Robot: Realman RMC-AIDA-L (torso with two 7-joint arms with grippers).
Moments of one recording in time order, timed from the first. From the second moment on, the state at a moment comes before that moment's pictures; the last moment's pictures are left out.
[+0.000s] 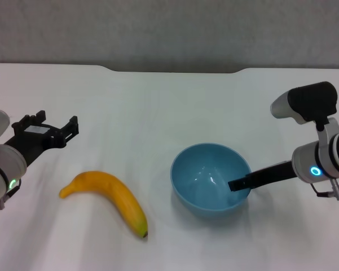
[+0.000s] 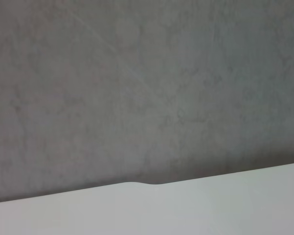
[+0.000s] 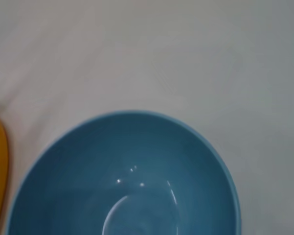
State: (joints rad) left arm -0.24 -2.03 -1.43 -0.93 0.44 -0.23 2.38; right arm 0.69 2.02 -1.47 -0.68 0.88 0.91 -0.60
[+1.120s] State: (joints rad) left arm -0.23 -2.03 -1.43 -0.93 0.44 -0.24 2.38; right arm 0.65 2.02 -1.53 -0.69 1.02 0.80 -0.65
